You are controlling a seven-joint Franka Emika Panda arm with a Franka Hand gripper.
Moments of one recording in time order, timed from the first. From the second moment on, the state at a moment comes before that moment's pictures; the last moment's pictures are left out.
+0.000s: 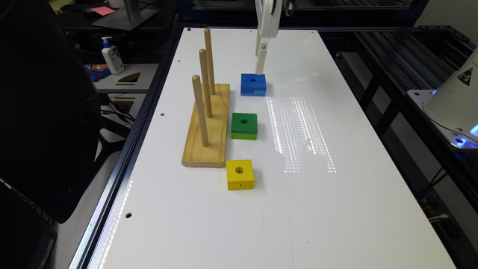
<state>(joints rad) -0.32 0.19 0.06 -2.37 0.01 2.61 0.51</state>
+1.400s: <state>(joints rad) -0.32 0.32 0.09 -2.34 0.01 2.69 0.53</state>
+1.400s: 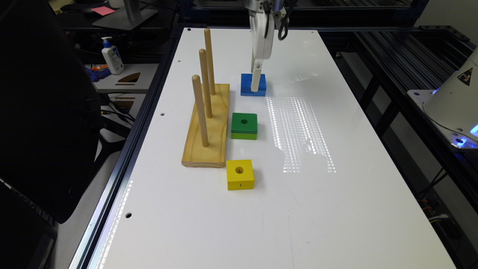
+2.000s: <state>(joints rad) -0.32 0.34 0.09 -2.33 0.01 2.69 0.53</state>
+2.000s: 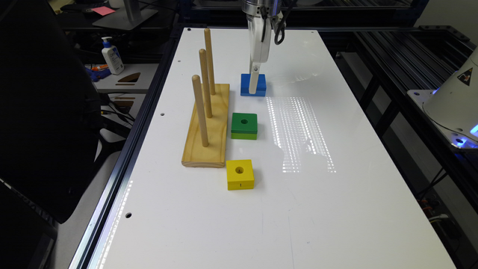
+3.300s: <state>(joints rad) -0.32 0.41 0.09 -2.31 0.01 2.75 0.53</state>
